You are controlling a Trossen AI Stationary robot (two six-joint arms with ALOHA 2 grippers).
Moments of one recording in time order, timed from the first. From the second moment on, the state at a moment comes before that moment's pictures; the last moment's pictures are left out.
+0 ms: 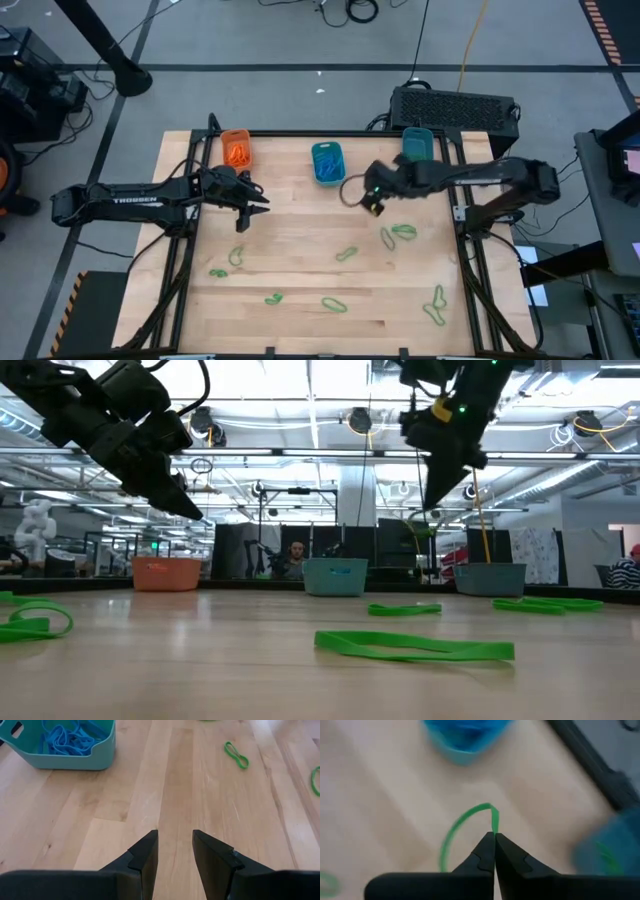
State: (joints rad) left arm 0.29 0.86 0.39 -0.16 0.22 0.06; right arm -0.10 1.45 1.10 -0.82 0.40 0.47
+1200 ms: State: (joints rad) left arm 0.29 0.86 0.39 -0.14 0.23 0.06; right arm -0.88 1.56 1.10 -0.92 0.36 0.20
